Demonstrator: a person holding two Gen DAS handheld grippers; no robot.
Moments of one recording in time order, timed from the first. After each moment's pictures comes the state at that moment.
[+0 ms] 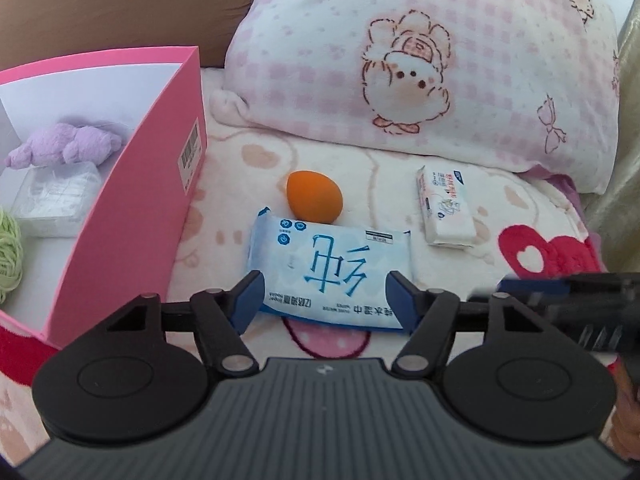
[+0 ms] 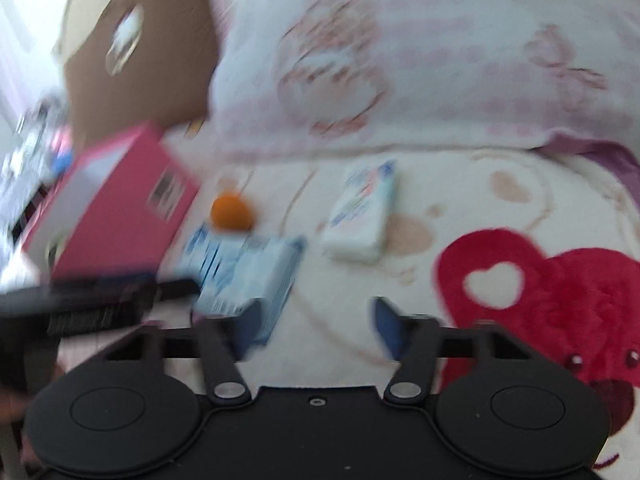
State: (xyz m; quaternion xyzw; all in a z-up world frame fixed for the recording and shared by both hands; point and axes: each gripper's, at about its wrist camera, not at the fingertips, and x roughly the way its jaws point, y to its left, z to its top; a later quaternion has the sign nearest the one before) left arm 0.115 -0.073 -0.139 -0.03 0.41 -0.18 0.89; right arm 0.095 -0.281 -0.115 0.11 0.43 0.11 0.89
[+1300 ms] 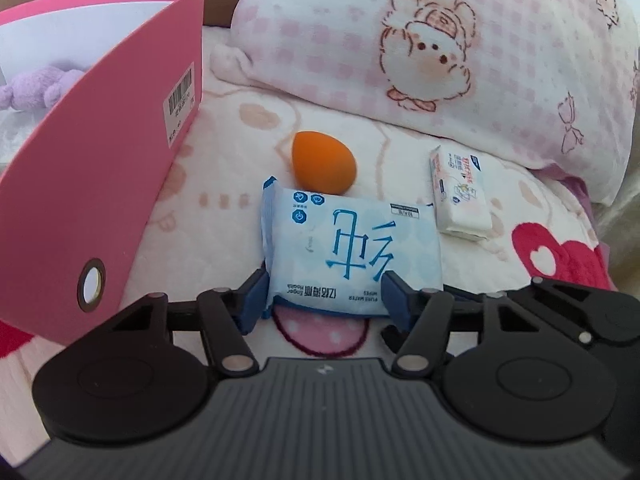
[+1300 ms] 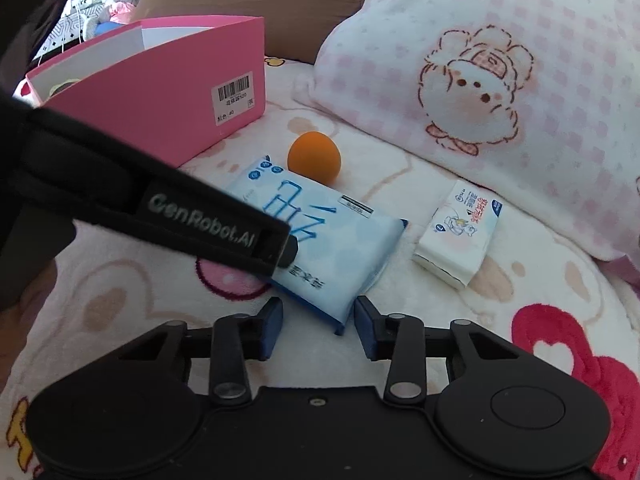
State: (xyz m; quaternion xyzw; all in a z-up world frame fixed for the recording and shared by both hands) left arm 0.128 -0.075 -0.168 -0.07 0.43 -0.17 0.88; right arm 0.090 -0.204 -0.153 -0.12 0.38 0.14 0.91
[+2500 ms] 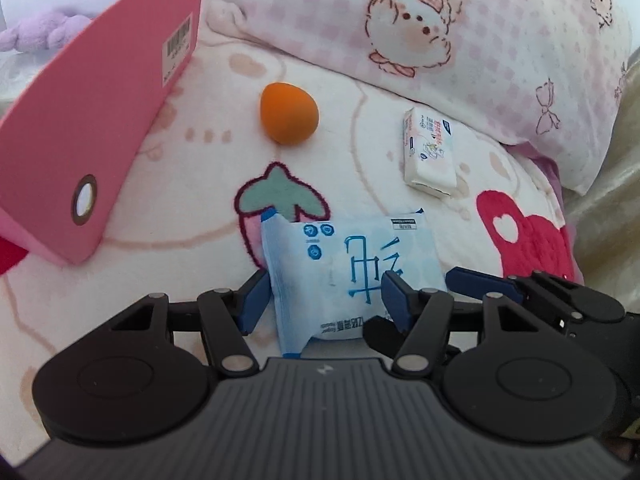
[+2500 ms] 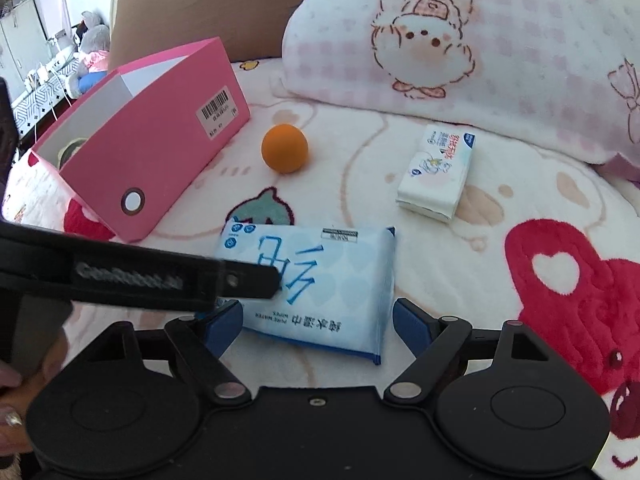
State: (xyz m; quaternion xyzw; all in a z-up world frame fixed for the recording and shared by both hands) left arm 0.106 -0.069 -0.164 -0.12 0.48 -0.19 0.85; right arm 0.074 -0.232 -0.134 0.02 0.43 0.14 0.89
